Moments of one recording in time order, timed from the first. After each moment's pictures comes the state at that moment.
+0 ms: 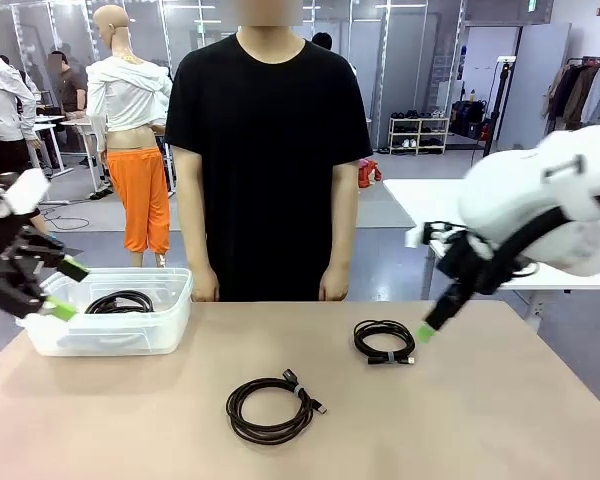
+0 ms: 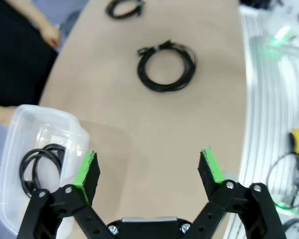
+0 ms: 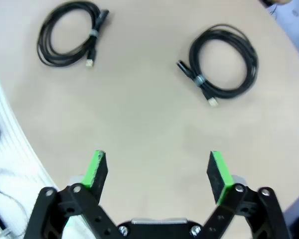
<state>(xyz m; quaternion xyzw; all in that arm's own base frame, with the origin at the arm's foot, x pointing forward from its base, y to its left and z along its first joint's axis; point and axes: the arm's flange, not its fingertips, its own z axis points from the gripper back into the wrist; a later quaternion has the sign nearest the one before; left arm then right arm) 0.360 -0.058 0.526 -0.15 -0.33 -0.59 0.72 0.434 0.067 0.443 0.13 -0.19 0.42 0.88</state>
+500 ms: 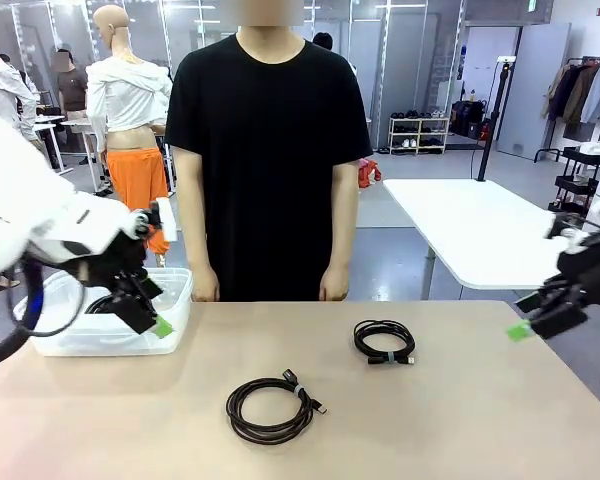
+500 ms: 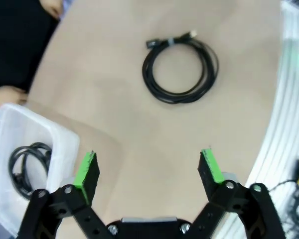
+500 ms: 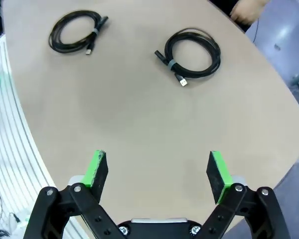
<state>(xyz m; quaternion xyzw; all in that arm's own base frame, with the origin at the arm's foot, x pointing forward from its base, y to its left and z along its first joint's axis) 0.376 -0.183 0.498 -0.06 -0.26 -0.55 0.79 0.380 -0.062 0.450 0.17 -0.31 0.43 0.83</state>
